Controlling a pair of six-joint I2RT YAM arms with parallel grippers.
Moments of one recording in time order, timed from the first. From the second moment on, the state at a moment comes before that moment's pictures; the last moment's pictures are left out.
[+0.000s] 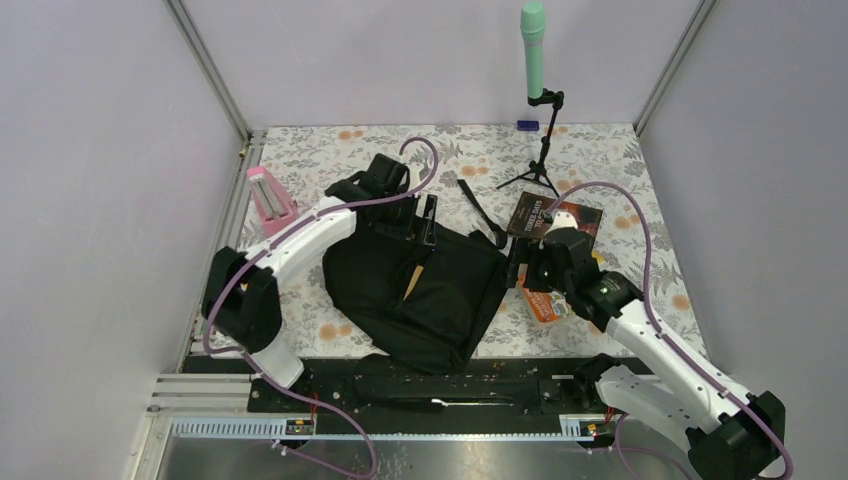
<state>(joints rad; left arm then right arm) -0.56 1.61 1.33 -0.63 0.24 -0.27 0.54 0.87 0.72 -0.56 0.10 0.54</state>
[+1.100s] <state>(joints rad) -0.53 1.89 1.41 -0.50 0.36 -0.36 0.54 0.86 0.52 -0.41 -0.04 0.61</state>
